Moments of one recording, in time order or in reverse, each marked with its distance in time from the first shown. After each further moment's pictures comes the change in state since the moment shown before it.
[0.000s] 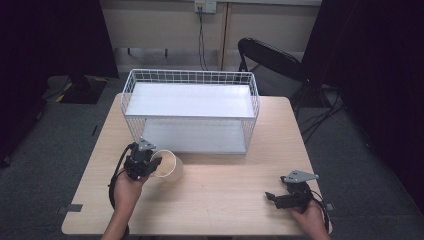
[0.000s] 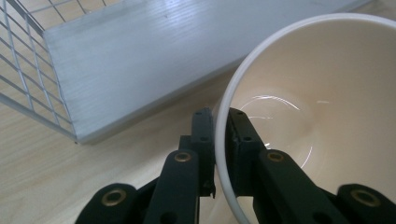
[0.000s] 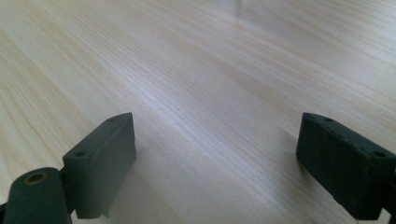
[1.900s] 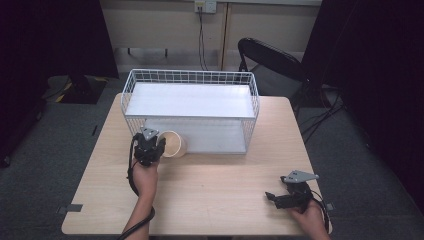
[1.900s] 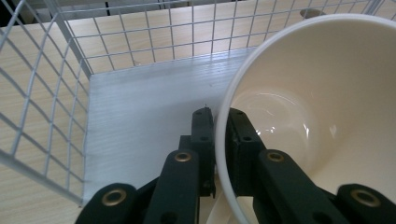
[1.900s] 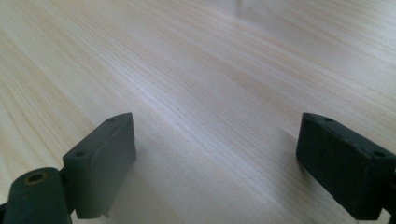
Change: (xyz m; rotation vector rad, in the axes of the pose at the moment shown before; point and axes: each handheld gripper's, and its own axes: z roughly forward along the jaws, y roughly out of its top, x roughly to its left) left arm 0.002 0.021 0.039 -0.208 0.161 -0.180; right arm 0.000 0.000 0.000 0.000 0.000 0.000
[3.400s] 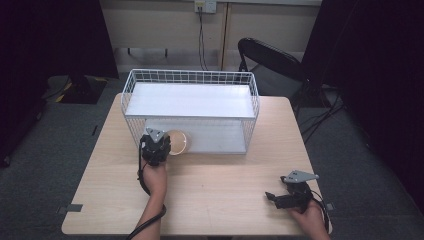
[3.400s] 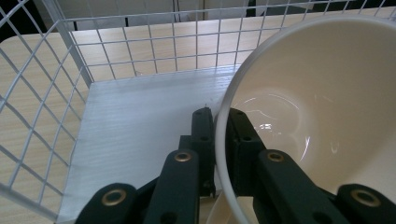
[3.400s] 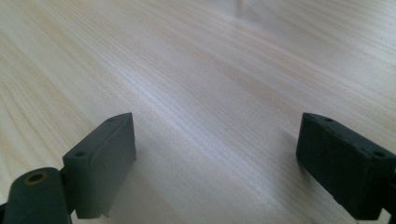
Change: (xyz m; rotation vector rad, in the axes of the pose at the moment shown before) left arm -0.018 -0.007 0.018 -0.070 0.081 -0.029; right arm 0.000 0.000 0.000 0.000 0.000 0.000
